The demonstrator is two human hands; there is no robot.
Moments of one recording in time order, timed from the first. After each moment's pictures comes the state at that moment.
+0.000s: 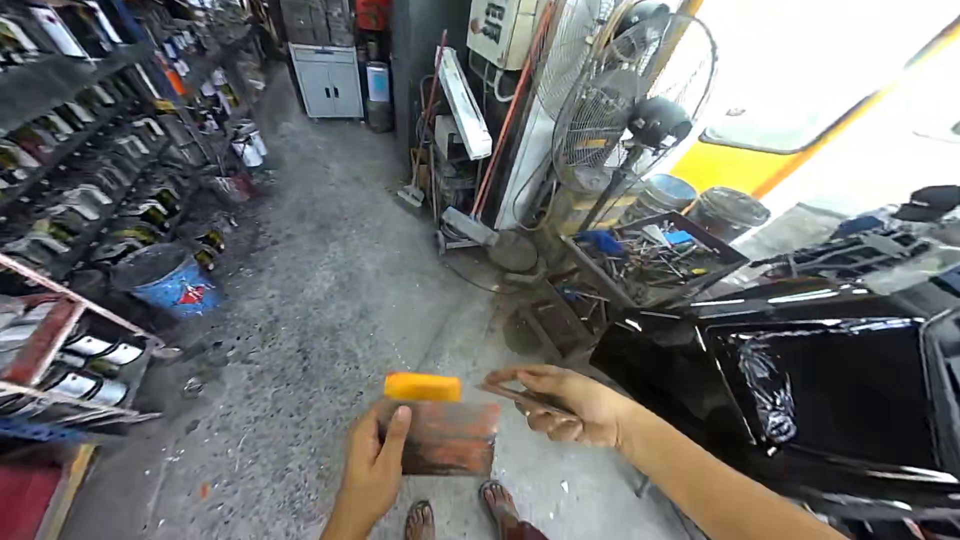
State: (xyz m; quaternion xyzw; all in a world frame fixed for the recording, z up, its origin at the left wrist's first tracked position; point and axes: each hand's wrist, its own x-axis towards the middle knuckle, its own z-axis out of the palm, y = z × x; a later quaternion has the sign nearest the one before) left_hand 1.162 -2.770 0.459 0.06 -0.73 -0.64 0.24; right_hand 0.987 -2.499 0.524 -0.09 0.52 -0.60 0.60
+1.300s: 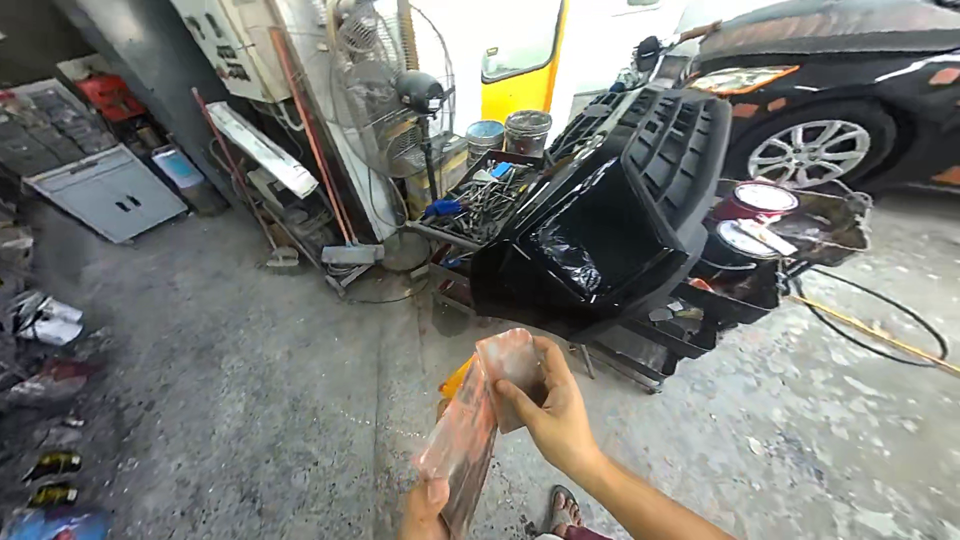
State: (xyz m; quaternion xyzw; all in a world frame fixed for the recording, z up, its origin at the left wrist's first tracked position) left_hand 1.153 -2.520 0.531 -0.20 -0.36 -0.90 -0.16; right_hand 1.117 -2.317 0.495 0.02 0.69 -0.70 -0.19
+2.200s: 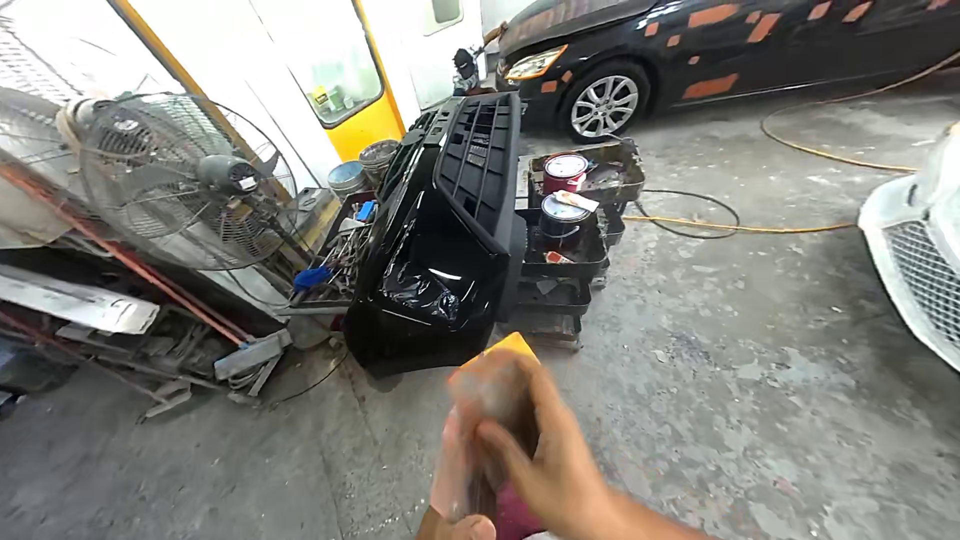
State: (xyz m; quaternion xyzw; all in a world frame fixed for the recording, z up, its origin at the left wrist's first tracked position) left_hand 1.128 -2.267 0.499 -0.42 -0.31 -0.77 -0.37; right_hand 1.202 -2.107 0.524 0.11 0.74 -0.57 -0.35
